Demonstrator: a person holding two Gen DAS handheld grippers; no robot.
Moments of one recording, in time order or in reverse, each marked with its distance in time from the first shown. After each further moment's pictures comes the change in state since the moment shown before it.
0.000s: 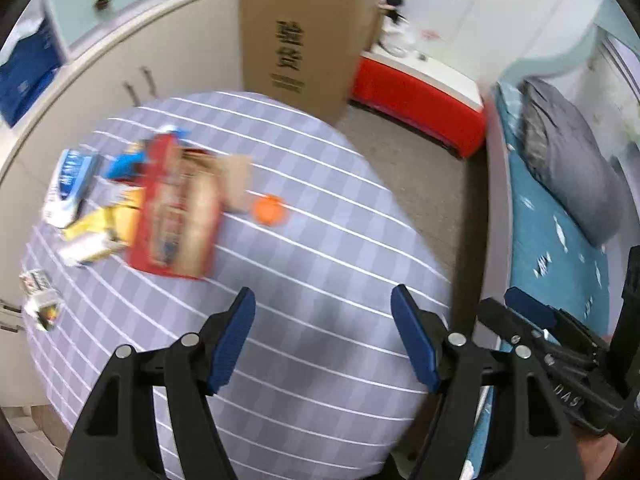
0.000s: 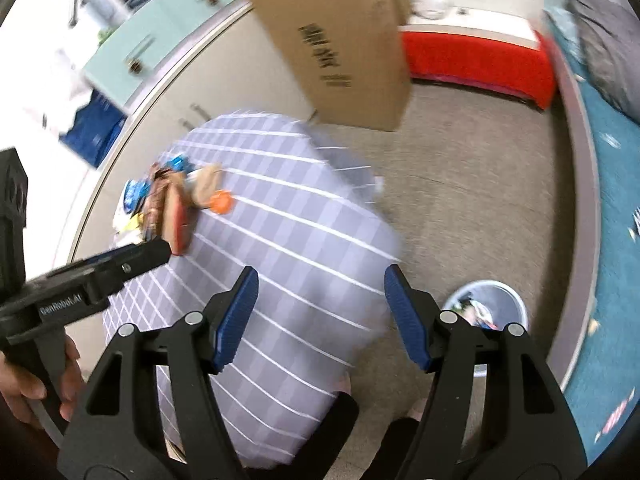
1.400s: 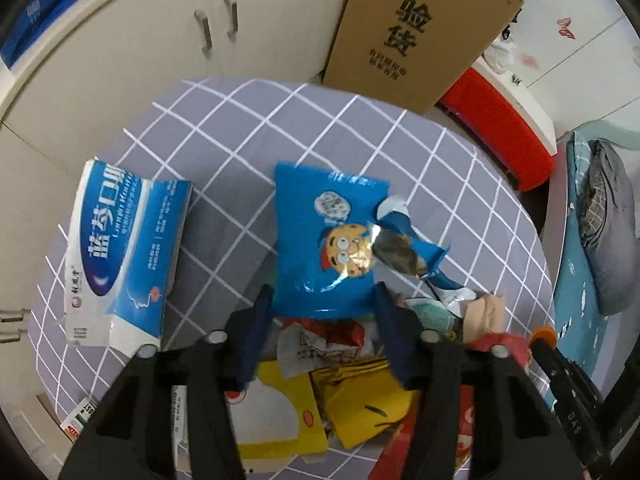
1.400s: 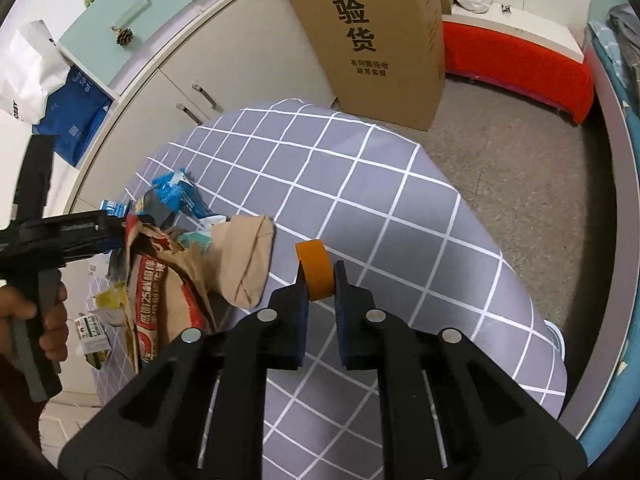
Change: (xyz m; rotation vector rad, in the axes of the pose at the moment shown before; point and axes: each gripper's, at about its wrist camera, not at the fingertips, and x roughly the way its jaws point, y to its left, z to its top) left arm 0.114 0.223 0.127 -0.223 0.175 0.017; right arm 0.145 0.088 0.083 -0.018 0.057 -0.024
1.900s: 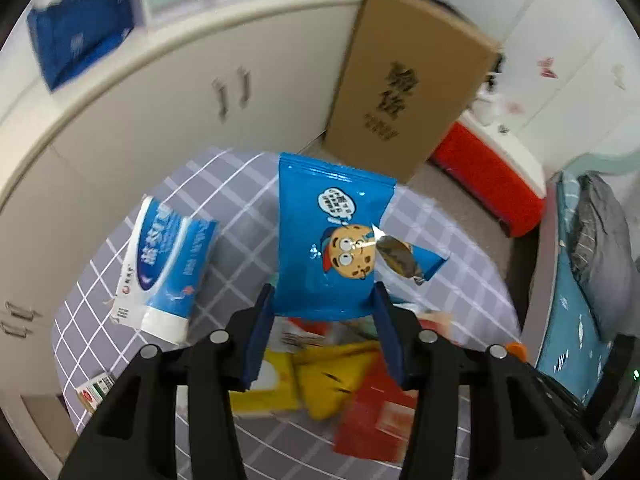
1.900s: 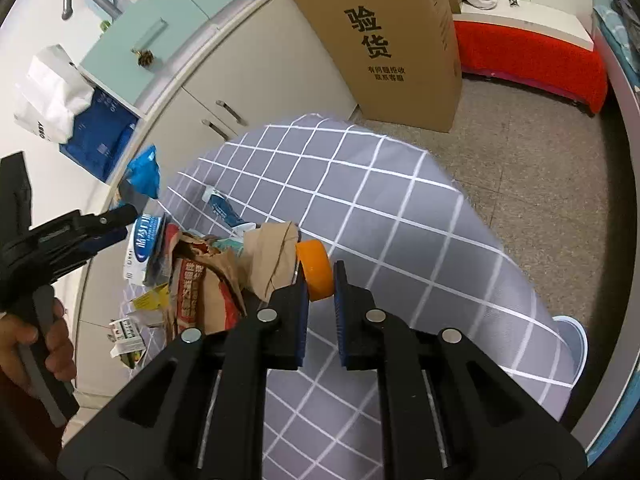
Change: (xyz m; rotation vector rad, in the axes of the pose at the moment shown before) left arm -0.087 -0.035 -0.039 0.010 -0.262 0.006; right arm -0.031 -0.014 -0.004 0.043 -0.038 0.118
